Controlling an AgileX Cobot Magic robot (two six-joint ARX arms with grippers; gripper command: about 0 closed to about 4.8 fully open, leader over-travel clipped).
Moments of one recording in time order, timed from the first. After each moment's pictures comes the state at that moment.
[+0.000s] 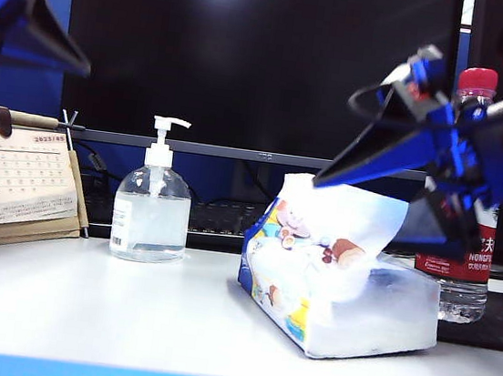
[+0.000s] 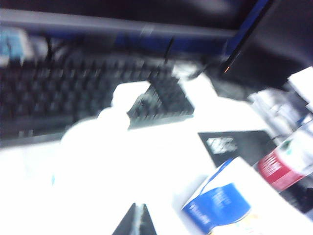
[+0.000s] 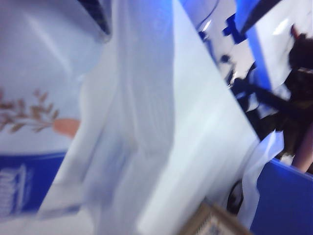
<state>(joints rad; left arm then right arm) -0.17 1.09 0.58 0.22 0.51 -0.24 0.35 1.36 0.54 0.16 -0.80 0.32</state>
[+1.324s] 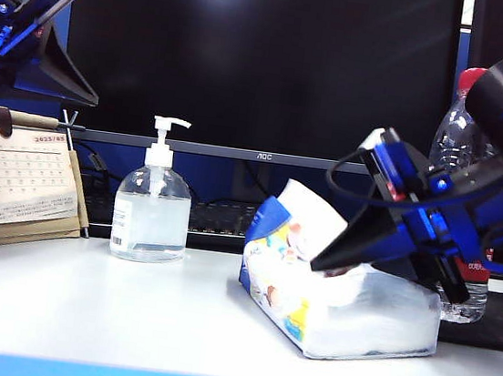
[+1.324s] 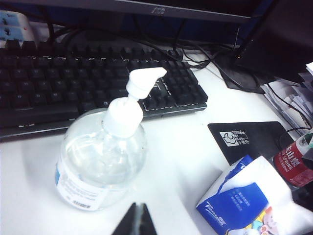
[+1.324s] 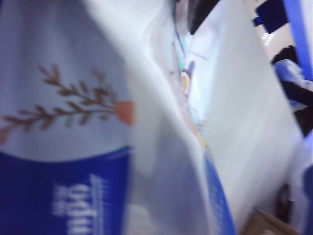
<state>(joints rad) -0.17 1.22 0.58 0.31 0.51 -0.22 0.36 1.57 0.54 0.31 -0.73 0.33</state>
